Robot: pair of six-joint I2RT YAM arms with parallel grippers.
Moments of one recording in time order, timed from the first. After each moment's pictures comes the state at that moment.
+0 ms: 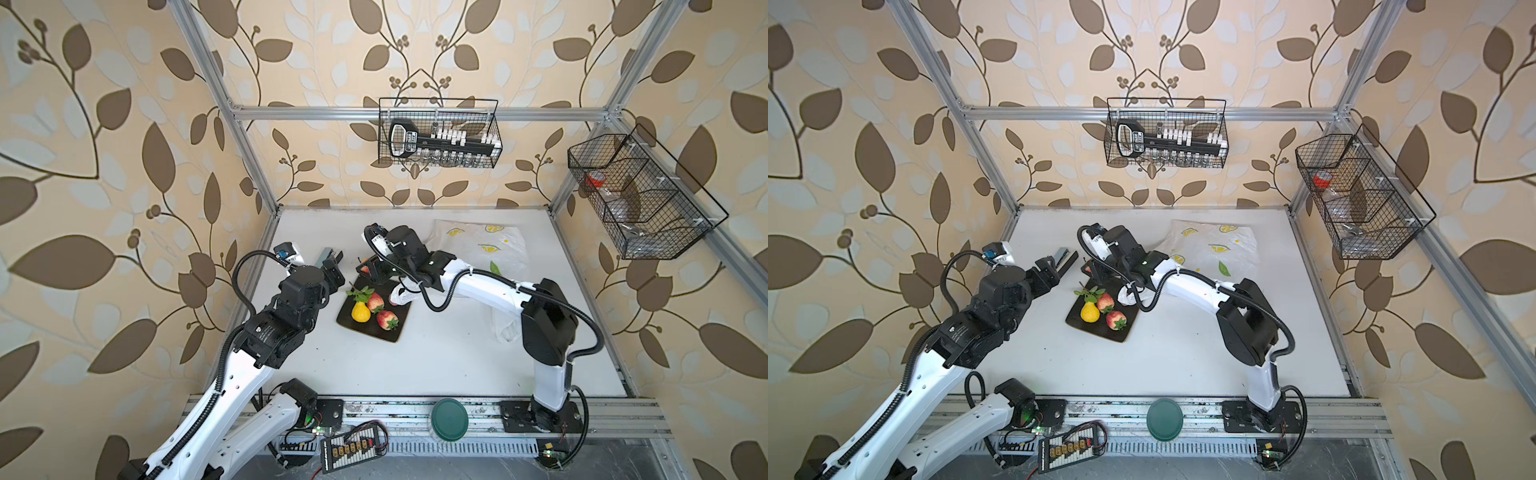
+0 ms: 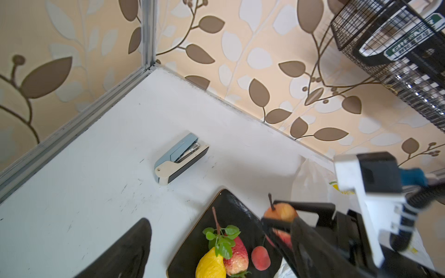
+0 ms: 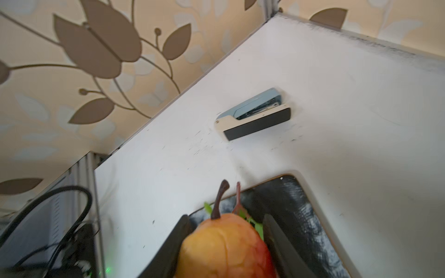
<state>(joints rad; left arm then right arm) -0.49 0.74 0.92 -0.67 -0.54 -0.71 0.82 2.01 1.66 -0.21 -0.16 0.24</state>
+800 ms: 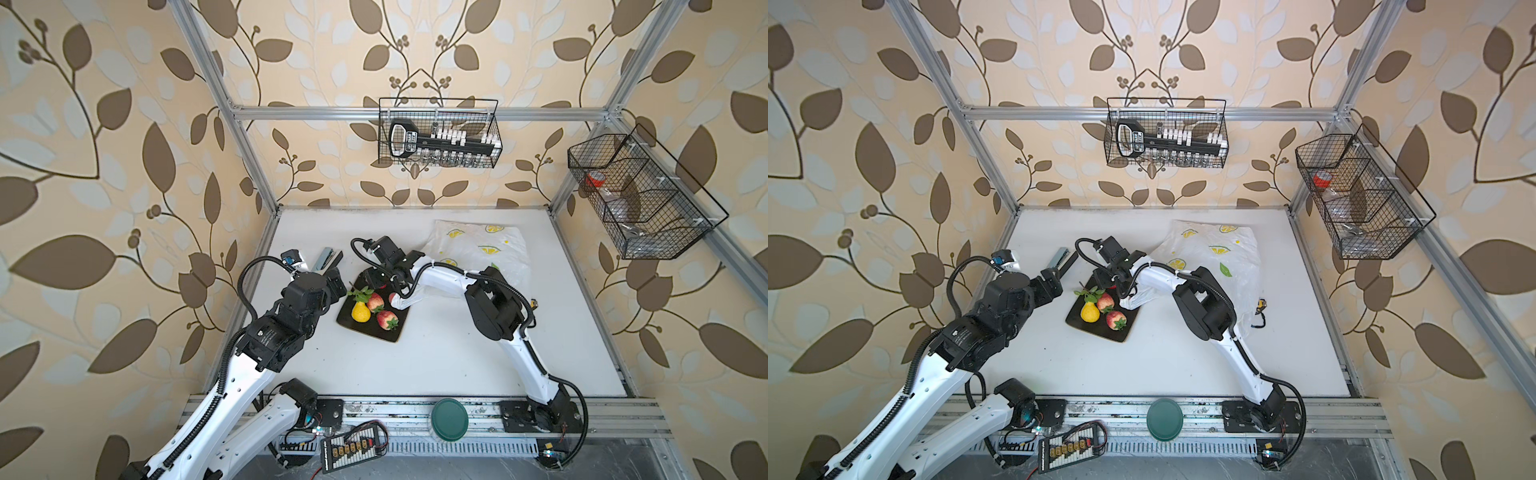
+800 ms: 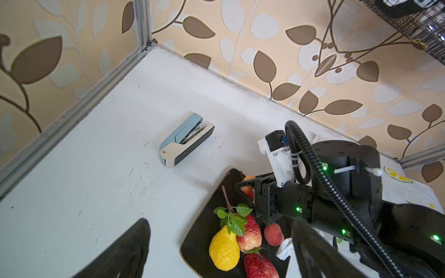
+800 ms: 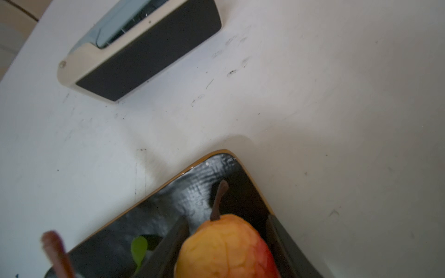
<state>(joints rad) -0.49 0.73 0.88 -0.71 -0.48 -0.69 0.78 2.38 1.91 -0.42 -0.10 0.27</state>
